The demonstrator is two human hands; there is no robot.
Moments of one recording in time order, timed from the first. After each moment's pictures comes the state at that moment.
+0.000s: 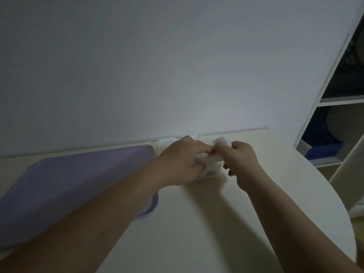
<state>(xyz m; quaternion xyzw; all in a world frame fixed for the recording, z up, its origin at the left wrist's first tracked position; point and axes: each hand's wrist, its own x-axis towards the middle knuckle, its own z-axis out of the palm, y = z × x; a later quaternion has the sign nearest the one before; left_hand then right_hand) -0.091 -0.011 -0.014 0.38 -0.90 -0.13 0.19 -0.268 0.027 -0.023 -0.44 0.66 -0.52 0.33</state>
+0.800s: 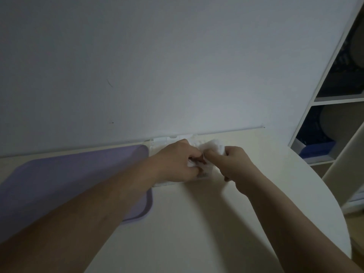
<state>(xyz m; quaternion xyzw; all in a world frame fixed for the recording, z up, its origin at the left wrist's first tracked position) -0.093 -0.034 -0.024 0.38 -0.90 -0.17 0.13 -0.272 0.027 -0.032 -0.52 0.64 -0.45 0.34</state>
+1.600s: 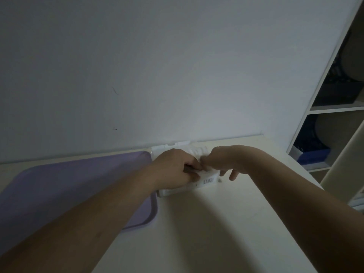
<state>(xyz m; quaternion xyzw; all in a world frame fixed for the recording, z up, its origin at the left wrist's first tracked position) -0.073 -0.029 -0.021 0.40 -0.88 -0.21 0.16 -0.251 0.000 0.026 -0.62 0.74 0.02 0.26</state>
